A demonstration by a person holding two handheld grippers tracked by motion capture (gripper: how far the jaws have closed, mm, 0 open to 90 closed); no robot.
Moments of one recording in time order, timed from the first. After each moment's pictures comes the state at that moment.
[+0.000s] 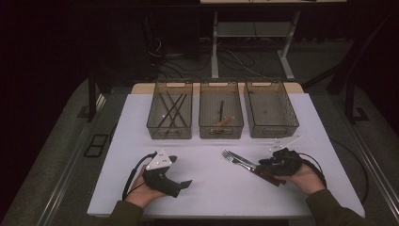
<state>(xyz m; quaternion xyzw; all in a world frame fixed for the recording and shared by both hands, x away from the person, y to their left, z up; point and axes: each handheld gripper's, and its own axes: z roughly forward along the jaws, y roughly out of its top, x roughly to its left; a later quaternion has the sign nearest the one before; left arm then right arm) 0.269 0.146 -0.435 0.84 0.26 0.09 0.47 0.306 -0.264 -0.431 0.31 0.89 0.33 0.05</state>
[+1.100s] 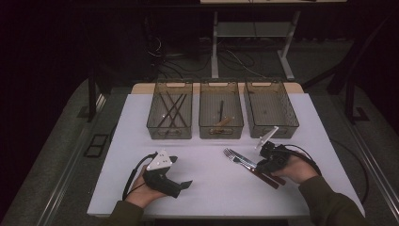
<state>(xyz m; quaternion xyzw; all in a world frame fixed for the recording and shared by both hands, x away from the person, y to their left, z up) 0.268 0.144 -0.436 0.84 0.26 0.10 0.47 0.331 -0.231 -0.424 0.29 0.94 0.17 0.01</state>
